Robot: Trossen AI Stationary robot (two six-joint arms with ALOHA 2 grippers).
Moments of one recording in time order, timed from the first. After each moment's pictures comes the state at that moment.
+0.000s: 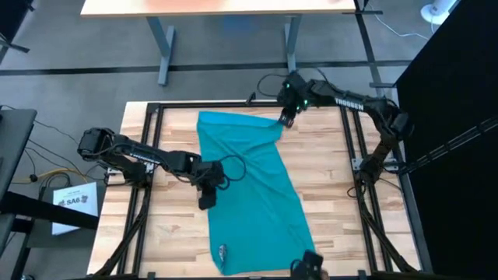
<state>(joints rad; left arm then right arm) -0.09 1.47 0.79 -0.43 0.20 -0.34 -0.68 1.73 1.33 -0.68 -0.07 -0.26</state>
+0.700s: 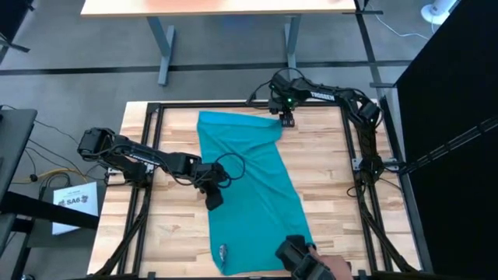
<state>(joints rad) -0.11 1.47 0.79 -0.37 0.17 -0.62 -0.73 2.07 1.54 -0.80 0.02 -0.80</state>
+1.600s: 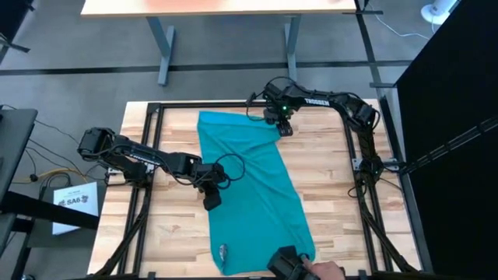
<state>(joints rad) -0.11 1.47 0.79 -0.41 0.15 -0.53 -0.64 2.09 1.55 -0.84 -0.02 -0.82</state>
